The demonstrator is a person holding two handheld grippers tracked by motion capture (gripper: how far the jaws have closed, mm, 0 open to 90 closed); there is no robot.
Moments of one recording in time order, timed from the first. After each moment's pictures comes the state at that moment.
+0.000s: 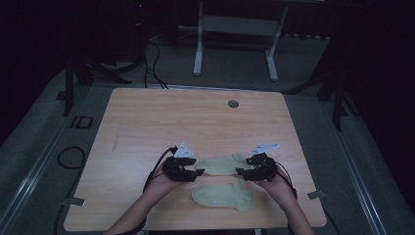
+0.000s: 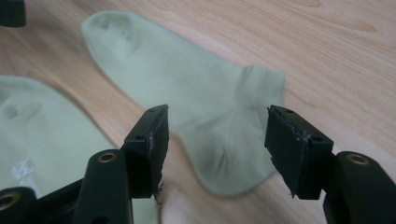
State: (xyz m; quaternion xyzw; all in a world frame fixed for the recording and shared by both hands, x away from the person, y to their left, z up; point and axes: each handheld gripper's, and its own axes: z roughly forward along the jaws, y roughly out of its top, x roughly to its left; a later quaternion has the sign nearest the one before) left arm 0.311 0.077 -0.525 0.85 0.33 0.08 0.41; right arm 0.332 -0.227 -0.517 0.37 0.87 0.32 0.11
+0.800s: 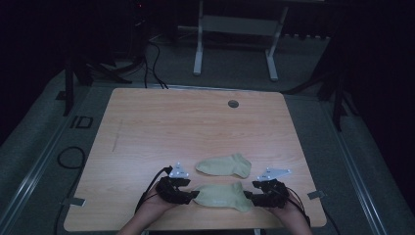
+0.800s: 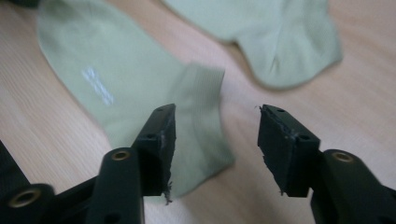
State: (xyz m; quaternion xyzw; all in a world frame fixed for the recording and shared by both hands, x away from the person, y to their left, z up) left arm 0.262 0.084 -0.551 0.86 0.35 0.04 0.38; right arm 0.262 -0.248 -0.531 0.36 0.87 0.31 0.10
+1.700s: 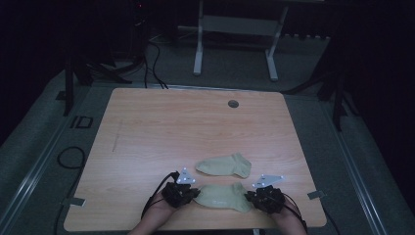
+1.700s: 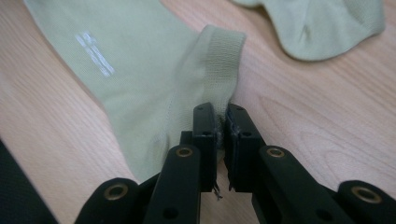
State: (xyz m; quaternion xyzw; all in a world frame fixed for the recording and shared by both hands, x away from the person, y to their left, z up) left arm 0.257 0.070 -0.555 0.86 0.34 0.05 0.37; right arm 0.253 -0.242 -0.543 0.35 0.88 0.29 0.10
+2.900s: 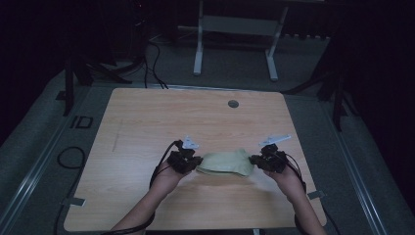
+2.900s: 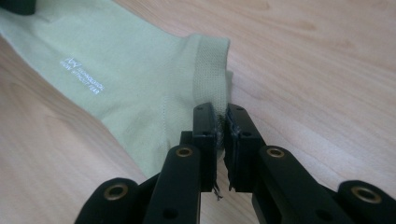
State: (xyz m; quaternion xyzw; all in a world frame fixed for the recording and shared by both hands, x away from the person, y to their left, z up) left arm 0.334 0.057 -0.521 0.84 0.38 0.09 0.37; right arm 0.354 -0.252 -0.501 0.40 0.86 0.31 0.11
